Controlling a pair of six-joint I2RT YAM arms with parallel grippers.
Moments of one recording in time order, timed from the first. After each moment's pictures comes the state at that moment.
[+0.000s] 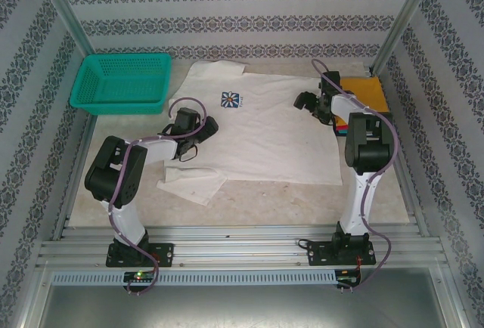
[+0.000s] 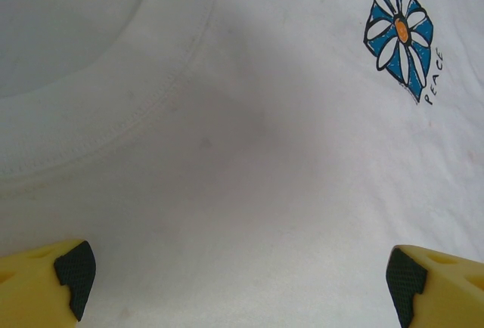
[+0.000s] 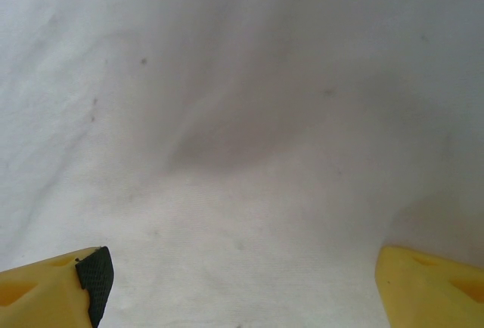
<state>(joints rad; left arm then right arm) -0.32 1.81 0.93 0.10 -0.01 -0.88 -0.02 2.13 1.53 -0.42 -0.21 0.49</state>
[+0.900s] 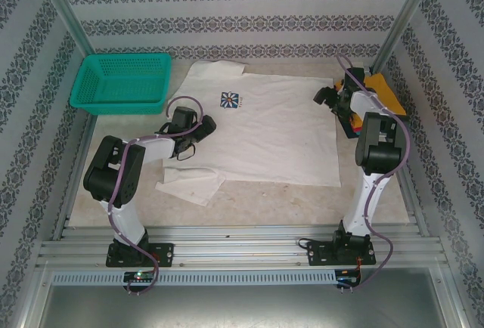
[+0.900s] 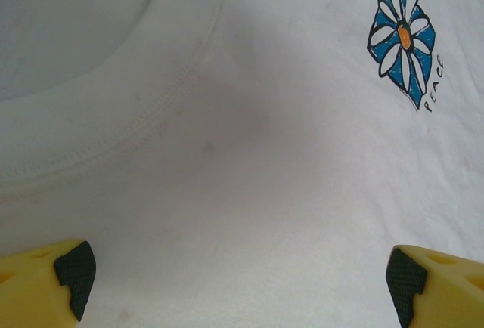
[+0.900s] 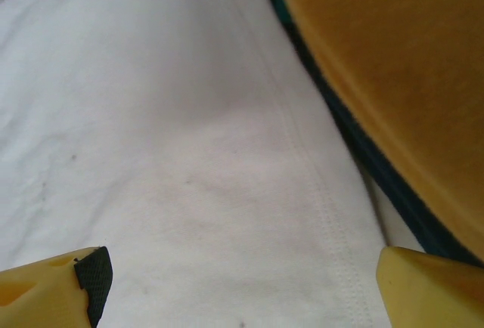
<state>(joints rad) -0.29 1.81 0.94 0.09 0.03 -0.88 -0.15 2.11 1.58 -0.47 -0.24 0.47</state>
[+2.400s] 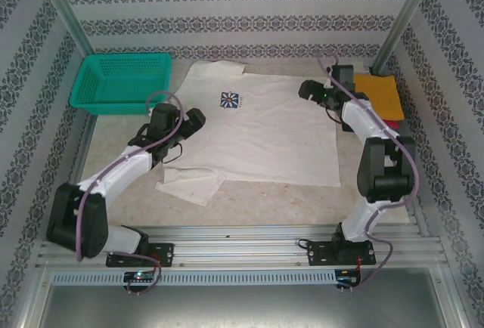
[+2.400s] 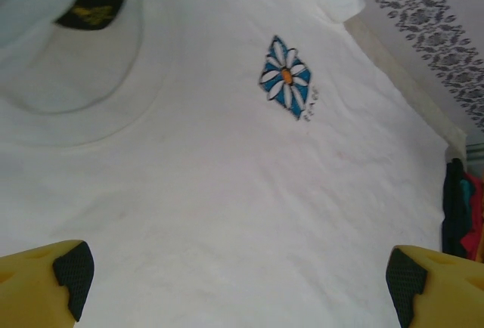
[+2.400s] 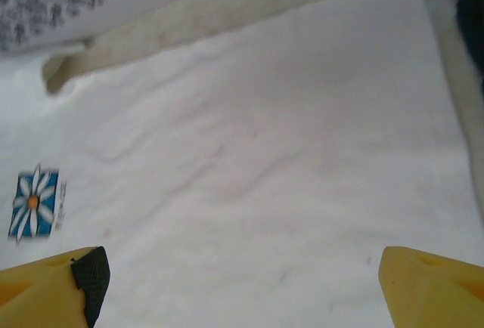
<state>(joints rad) -0.29 1.34 0.85 -0.18 0.01 -0.88 0.02 1.75 1.30 -0.31 -0.17 0.39</state>
